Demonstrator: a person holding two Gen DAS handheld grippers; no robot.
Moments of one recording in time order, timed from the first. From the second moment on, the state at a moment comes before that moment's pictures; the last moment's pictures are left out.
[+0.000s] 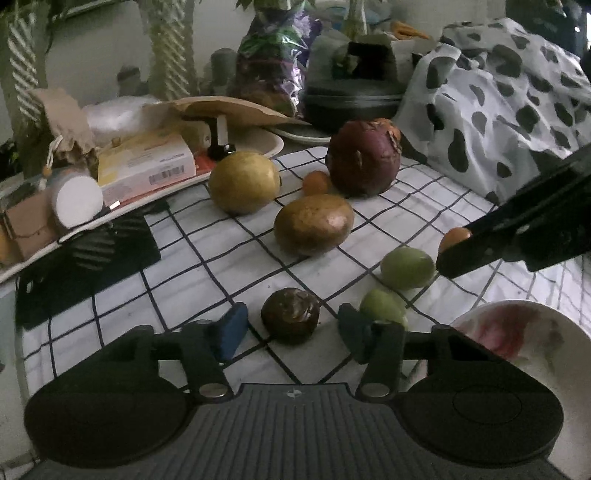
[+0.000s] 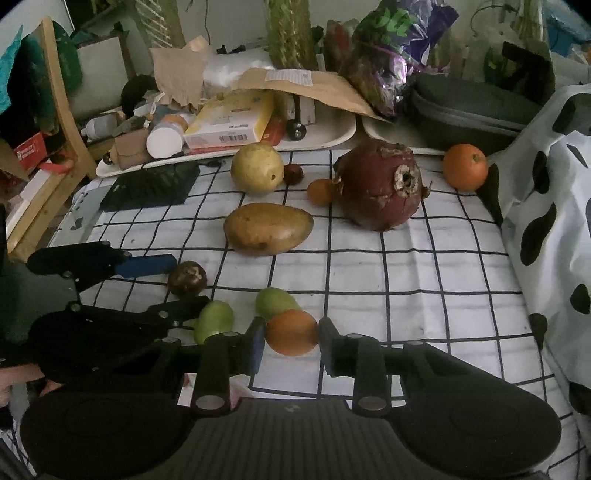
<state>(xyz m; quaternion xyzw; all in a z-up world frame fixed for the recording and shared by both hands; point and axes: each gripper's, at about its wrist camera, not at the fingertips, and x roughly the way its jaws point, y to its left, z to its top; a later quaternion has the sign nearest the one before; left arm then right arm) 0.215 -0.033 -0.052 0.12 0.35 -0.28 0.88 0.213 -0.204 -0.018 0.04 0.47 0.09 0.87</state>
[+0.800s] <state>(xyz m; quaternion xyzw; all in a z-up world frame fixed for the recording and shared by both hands) 0.169 -0.020 -0.014 0.12 0.31 -0.29 0.90 0.185 -0.200 0.011 0.03 0.45 0.11 0.88</state>
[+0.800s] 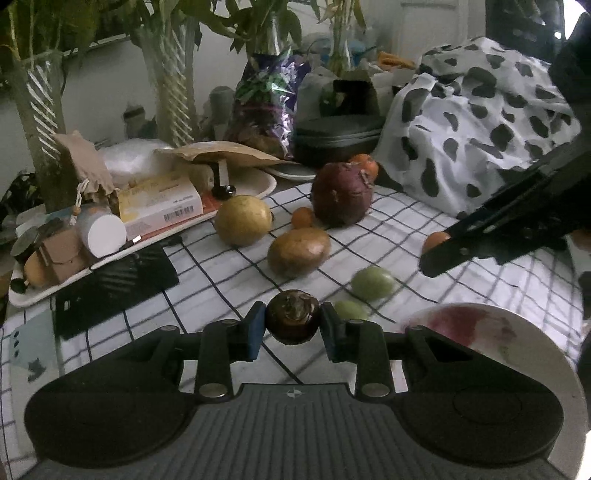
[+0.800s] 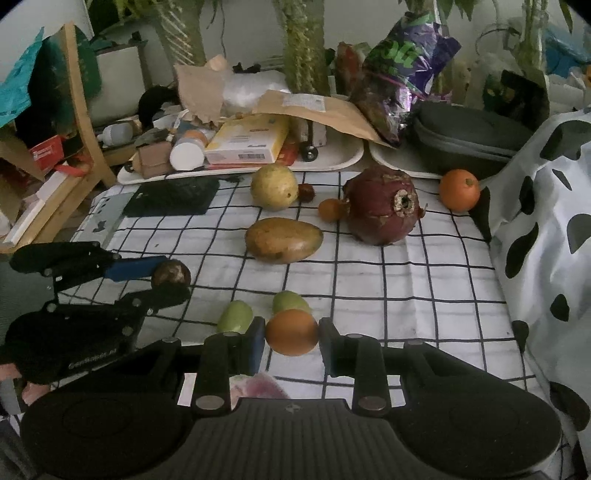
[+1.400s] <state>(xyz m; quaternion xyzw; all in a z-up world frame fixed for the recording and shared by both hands) 0.108 -0.035 -0.020 0.13 0.35 -0.31 0.87 0.141 -0.186 -0.001 0.05 0.49 0.13 0.86</state>
